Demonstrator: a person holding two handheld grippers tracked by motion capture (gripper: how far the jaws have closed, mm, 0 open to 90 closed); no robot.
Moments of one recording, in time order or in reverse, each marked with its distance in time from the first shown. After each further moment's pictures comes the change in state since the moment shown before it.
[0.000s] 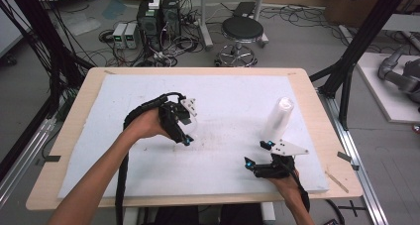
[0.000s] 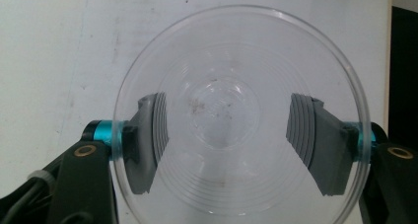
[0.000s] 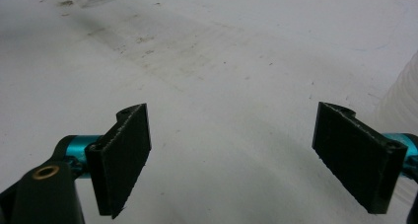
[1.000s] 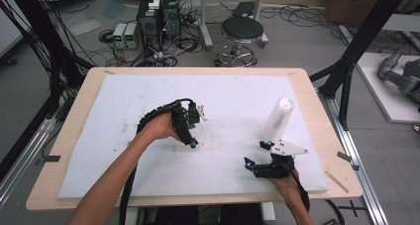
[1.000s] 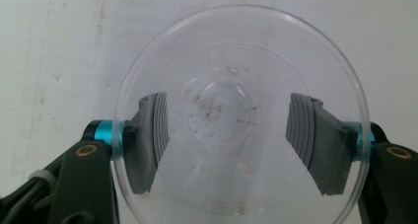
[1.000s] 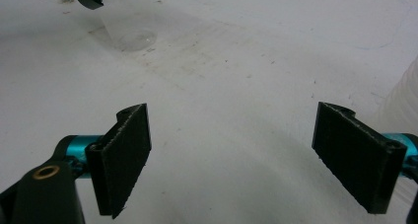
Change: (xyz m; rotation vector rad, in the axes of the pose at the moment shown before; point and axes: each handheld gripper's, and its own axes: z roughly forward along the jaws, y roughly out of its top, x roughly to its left) left arm 0.014 0.005 0.049 0.118 -0.006 -0.028; right arm 0.000 0.000 0.000 0.011 0.005 0.001
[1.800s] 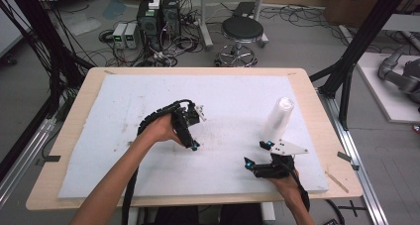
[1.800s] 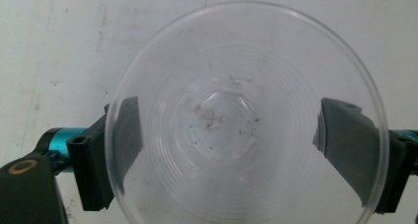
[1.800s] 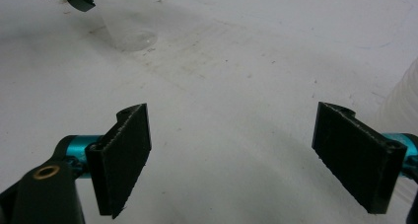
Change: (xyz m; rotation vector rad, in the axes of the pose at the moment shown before) left arm 0.002 -0.005 0.006 -0.047 -0.002 -0.032; right arm -0.001 0.000 0.000 0.000 0.003 -0.002
